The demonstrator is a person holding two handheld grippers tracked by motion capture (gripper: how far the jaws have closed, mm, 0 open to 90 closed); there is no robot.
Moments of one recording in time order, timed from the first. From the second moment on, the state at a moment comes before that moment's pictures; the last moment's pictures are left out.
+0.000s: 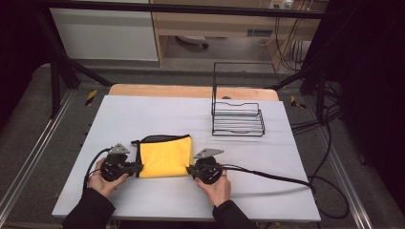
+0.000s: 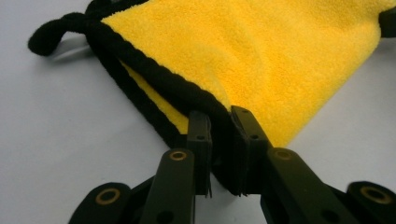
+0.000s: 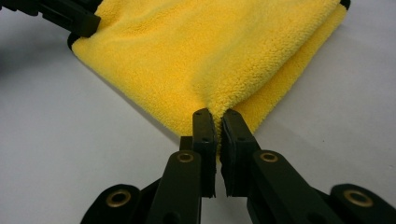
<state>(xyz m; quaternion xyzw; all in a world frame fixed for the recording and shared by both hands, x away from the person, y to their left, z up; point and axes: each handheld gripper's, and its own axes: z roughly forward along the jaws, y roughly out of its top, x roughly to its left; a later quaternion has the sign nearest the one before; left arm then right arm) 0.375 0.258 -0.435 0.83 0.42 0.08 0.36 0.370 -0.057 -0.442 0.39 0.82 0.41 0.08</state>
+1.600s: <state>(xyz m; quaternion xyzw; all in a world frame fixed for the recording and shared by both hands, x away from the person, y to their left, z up) 0.435 0.216 -0.438 0.86 0.38 0.05 0.34 0.369 -0.126 -0.449 0.44 0.80 0.39 0.07</state>
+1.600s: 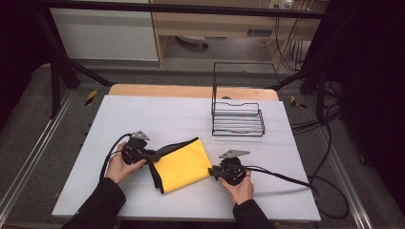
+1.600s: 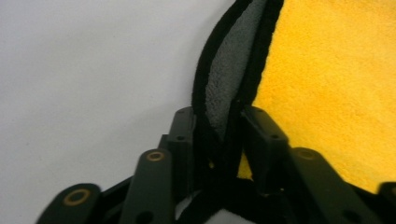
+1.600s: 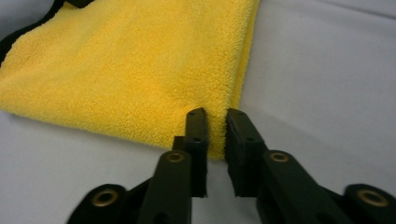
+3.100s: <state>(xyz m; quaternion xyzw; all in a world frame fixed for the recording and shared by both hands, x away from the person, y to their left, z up) 0.372 0.191 -0.426 0.87 0.38 0.13 0.31 0.362 -0.112 -0.430 0.40 0.81 0.42 0.10</state>
